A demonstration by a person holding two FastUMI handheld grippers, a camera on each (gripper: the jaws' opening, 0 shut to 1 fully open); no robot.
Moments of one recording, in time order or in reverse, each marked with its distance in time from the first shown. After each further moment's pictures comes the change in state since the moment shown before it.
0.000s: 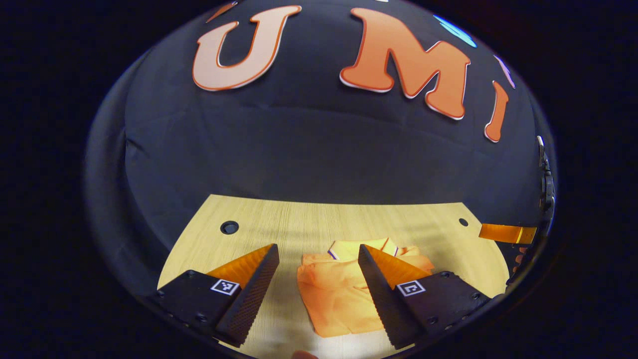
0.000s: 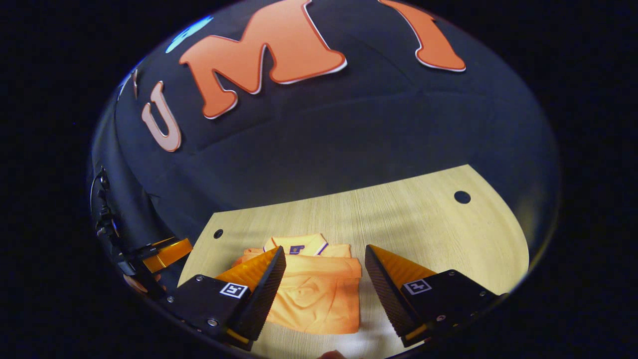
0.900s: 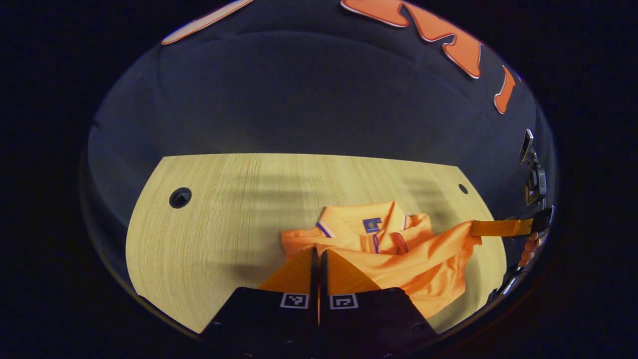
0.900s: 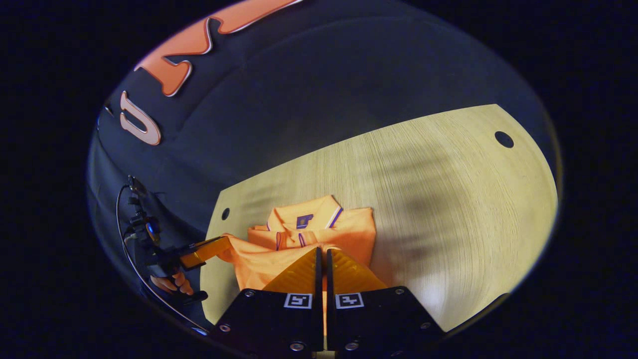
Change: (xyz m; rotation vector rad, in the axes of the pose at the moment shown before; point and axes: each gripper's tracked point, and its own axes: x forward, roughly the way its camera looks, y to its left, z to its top) left arm 0.147 0.009 -0.097 0.013 0.357 -0.115; right arm 0.117 -0.010 -0.082 0.161 0.381 0.087
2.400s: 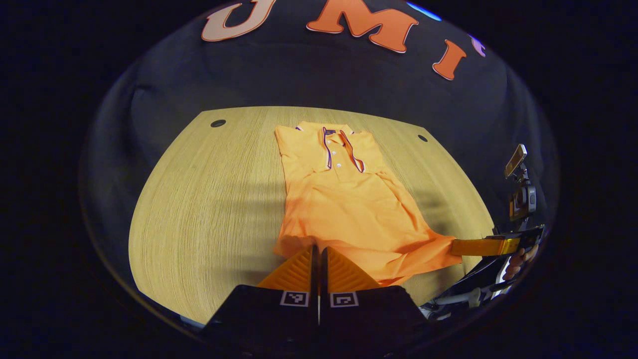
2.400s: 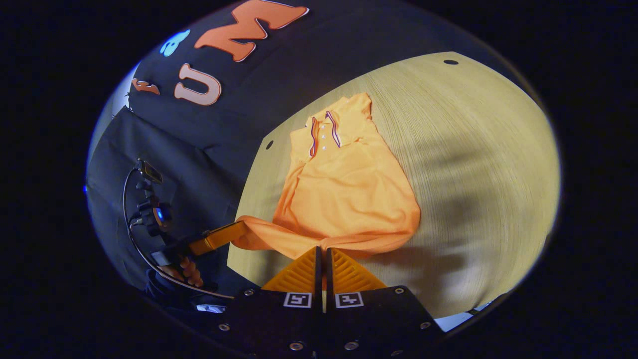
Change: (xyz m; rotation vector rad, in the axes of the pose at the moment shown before) left arm -0.235 -0.094 -0.234 -0.009 0.032 -0.019; right arm -0.194 0.035 -0.272 0.082 0.080 0.245
